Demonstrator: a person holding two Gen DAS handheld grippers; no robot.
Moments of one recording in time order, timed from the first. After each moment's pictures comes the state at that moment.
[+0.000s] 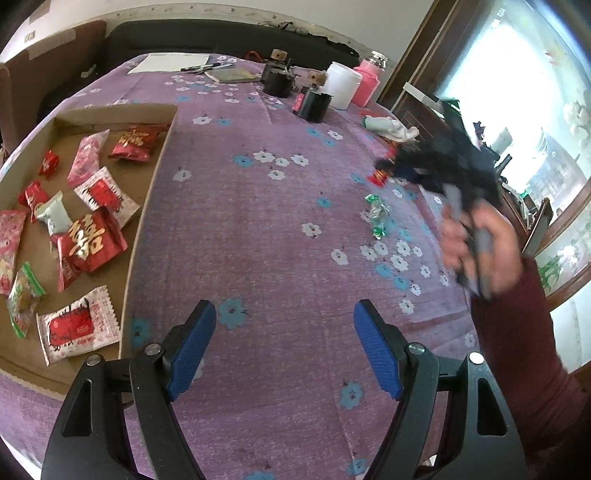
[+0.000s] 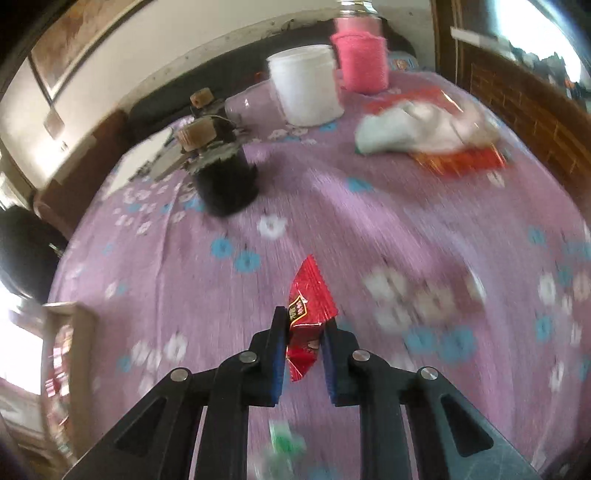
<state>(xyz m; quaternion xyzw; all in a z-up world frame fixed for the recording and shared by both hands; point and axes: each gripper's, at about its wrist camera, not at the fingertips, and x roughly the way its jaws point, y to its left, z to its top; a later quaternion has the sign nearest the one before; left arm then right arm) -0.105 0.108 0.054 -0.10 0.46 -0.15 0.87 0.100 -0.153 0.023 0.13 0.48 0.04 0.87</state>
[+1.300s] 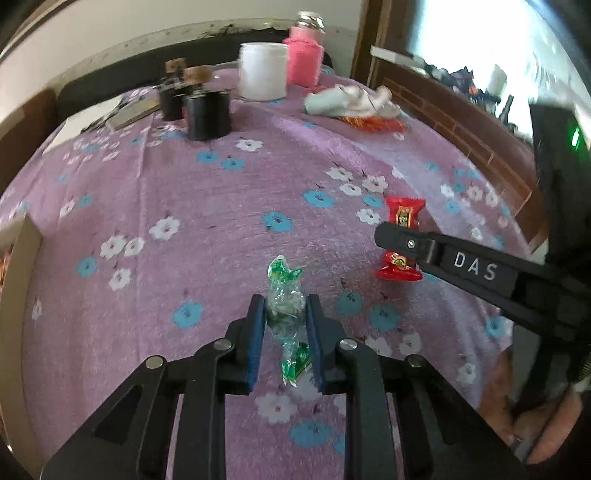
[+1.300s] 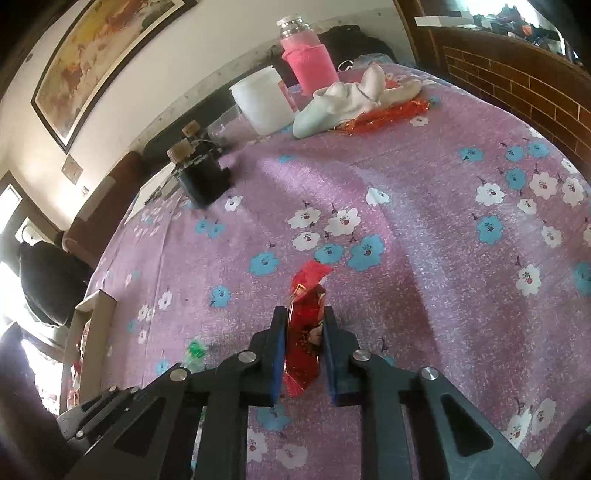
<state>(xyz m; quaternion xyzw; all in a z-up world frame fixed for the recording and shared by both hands) -0.002 -0.038 0.030 0.01 0.45 -0.16 0.88 0.031 -0.216 0.000 0.20 0.42 0.06 0.88</state>
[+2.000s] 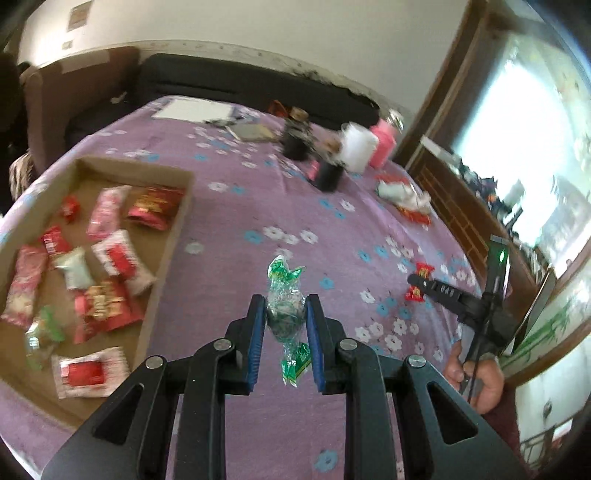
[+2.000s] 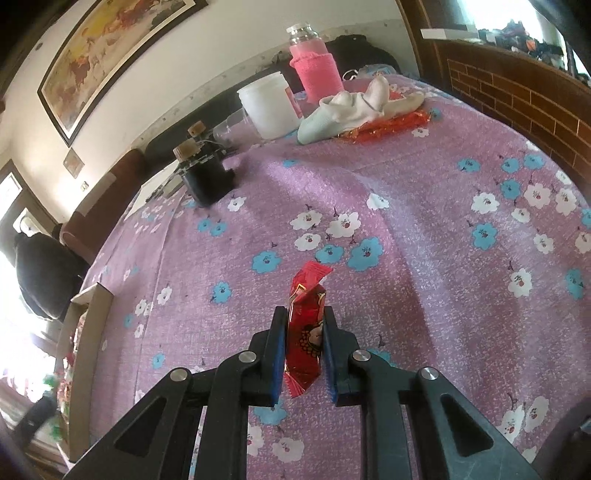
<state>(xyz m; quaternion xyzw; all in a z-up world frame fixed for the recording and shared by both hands) -0.090 0.120 0.092 -0.15 0.38 -0.08 0.91 0.022 -0.210 0.002 0.17 0.41 0.05 0.89</state>
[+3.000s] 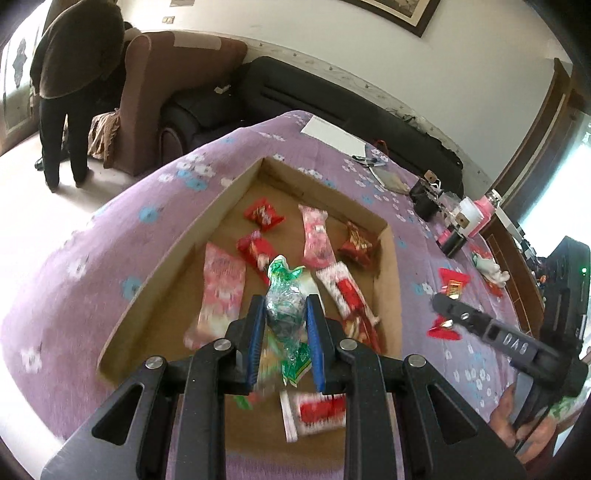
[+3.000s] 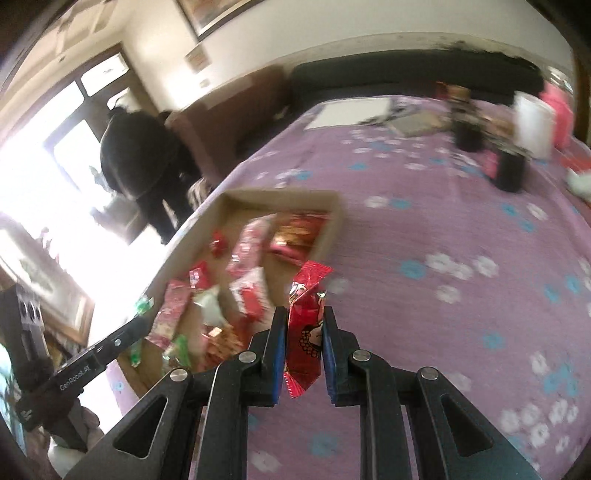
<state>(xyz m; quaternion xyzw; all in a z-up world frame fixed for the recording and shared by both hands) -0.098 0.299 0.063 -0.22 0.37 0.05 0.90 -0.010 0.073 0.064 0.02 0.44 0.29 0.85</state>
